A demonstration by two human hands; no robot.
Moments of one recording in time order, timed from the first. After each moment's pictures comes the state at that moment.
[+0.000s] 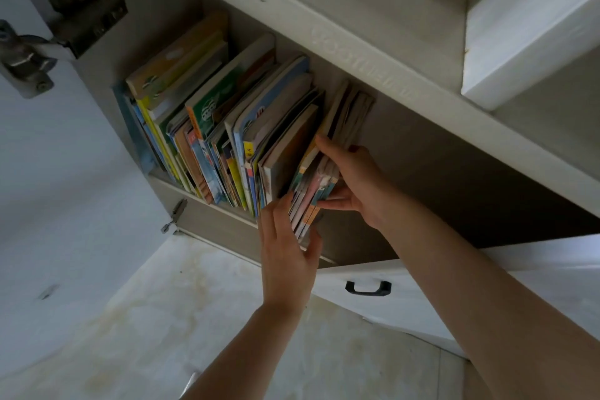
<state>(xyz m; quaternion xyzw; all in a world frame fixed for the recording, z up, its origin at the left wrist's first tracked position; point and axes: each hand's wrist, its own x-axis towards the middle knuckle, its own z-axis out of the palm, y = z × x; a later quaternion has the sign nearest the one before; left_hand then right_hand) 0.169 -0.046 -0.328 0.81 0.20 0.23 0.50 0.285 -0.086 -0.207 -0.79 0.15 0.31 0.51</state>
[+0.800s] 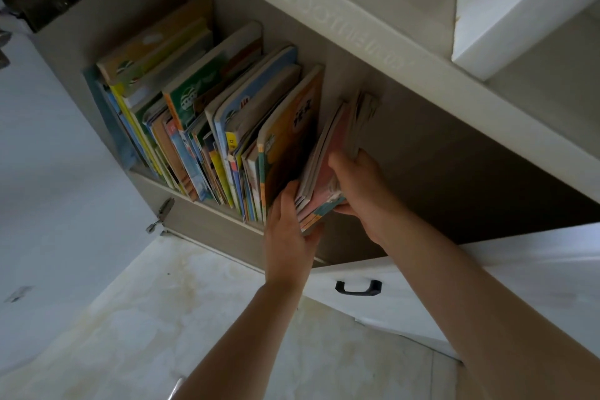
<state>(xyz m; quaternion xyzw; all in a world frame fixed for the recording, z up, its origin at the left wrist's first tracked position) 0.198 -0.063 -0.351 0.82 0.19 0.17 0.51 0.270 -0.108 -0.208 -0.84 0.09 0.25 0.48</state>
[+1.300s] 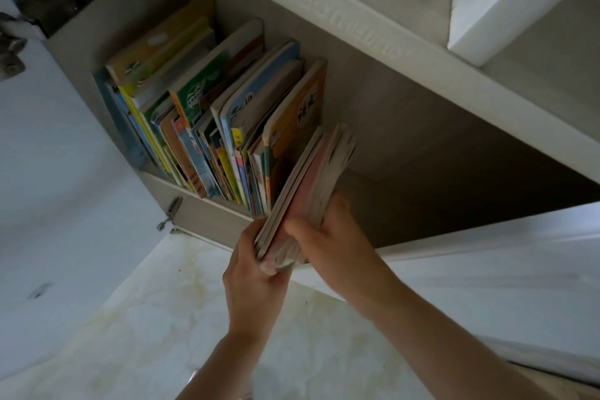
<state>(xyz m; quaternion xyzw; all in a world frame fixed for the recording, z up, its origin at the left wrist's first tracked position) 0.121 -0.034 -0.351 0.80 0.23 0.21 0.52 0.188 -0.101 -0.214 -0.84 -0.02 0.28 0.47</state>
